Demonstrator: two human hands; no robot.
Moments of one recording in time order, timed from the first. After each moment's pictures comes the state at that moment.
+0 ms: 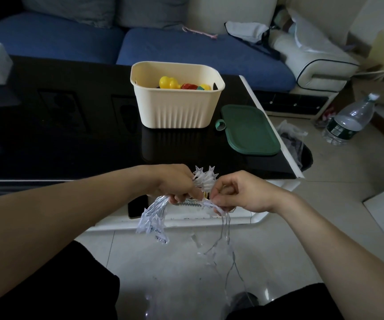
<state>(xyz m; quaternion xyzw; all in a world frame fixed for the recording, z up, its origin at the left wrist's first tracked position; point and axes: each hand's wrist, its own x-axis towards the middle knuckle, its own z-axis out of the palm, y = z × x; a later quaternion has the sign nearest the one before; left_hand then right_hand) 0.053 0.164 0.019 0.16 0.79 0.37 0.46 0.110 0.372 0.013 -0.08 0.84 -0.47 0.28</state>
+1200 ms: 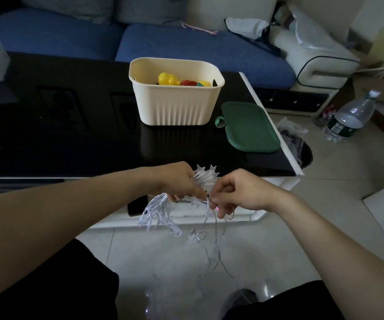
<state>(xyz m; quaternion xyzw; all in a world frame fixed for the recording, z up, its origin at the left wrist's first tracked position) 0.058 0.167 0.016 0.16 0.82 0.37 0.42 0.115 0.364 0.017 -0.03 0.84 -0.46 0.28</state>
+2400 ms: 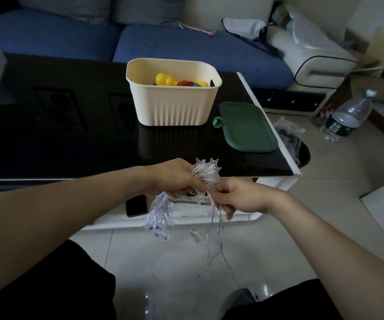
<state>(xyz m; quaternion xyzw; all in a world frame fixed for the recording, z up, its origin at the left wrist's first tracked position) 0.057 0.164 0.020 0.16 0.77 0.44 0.43 0.114 0.363 0.012 -0.03 0.86 -0.39 0.33</state>
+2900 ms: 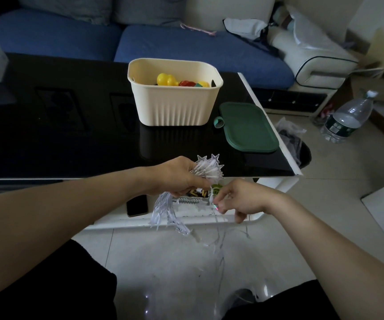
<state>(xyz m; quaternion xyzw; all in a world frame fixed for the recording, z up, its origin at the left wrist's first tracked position) 0.059 0.165 0.019 0.17 0.78 0.47 0.39 0.109 0.373 0.000 0.04 0.88 -0.31 0.34</state>
